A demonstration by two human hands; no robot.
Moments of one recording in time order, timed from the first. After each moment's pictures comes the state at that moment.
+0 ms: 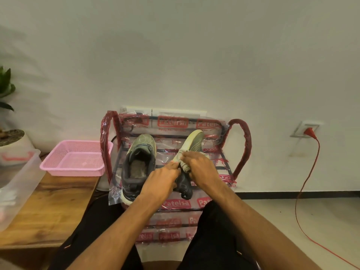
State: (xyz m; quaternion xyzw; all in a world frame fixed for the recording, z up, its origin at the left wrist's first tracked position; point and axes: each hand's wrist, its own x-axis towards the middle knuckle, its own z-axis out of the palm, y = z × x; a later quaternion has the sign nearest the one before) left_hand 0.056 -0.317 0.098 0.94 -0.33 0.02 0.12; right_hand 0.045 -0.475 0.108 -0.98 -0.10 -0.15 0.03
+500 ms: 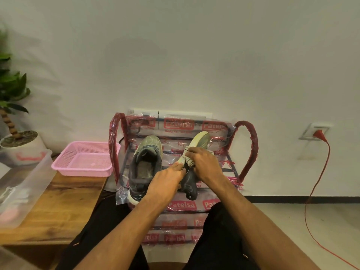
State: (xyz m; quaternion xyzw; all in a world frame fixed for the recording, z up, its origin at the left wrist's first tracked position) left_hand 0.053 -0.315 0.106 0.94 -0.33 0.02 0.08; right_hand 0.061 -0.473 0.117 -0.99 -0.08 -0.13 0.04
